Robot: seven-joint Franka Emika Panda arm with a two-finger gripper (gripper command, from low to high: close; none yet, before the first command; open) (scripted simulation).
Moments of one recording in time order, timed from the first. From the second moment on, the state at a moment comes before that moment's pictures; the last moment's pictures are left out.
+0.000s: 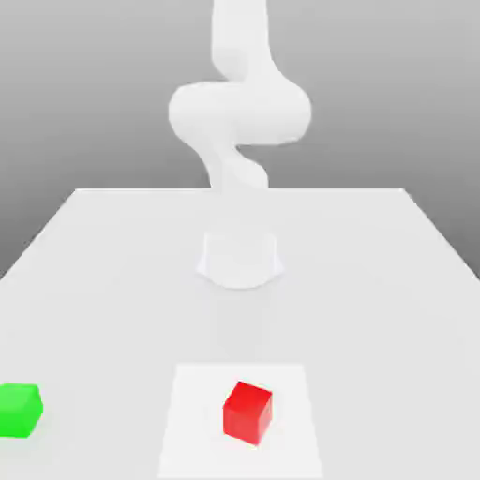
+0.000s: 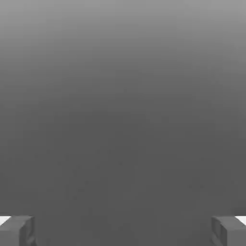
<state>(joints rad) -0.02 -0.71 0.02 -2.34 -0.01 2.35 0.85</state>
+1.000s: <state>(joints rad) -0.07 0.30 0.07 -2.63 -0.10 2.92 1.31</state>
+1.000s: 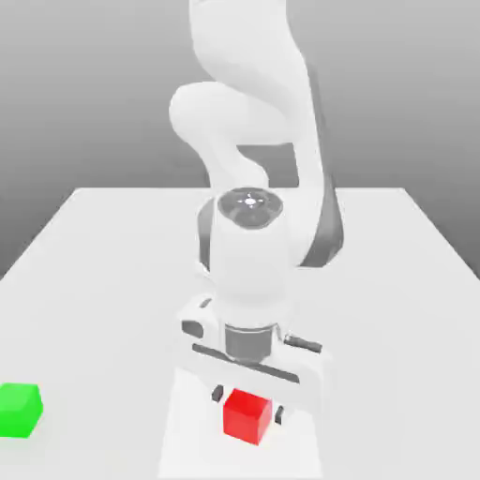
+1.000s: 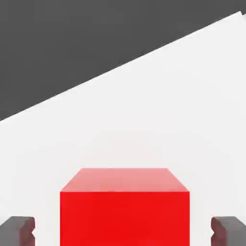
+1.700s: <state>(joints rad) -0.37 0.17 -0.14 -2.44 0.05 2.61 1.13</state>
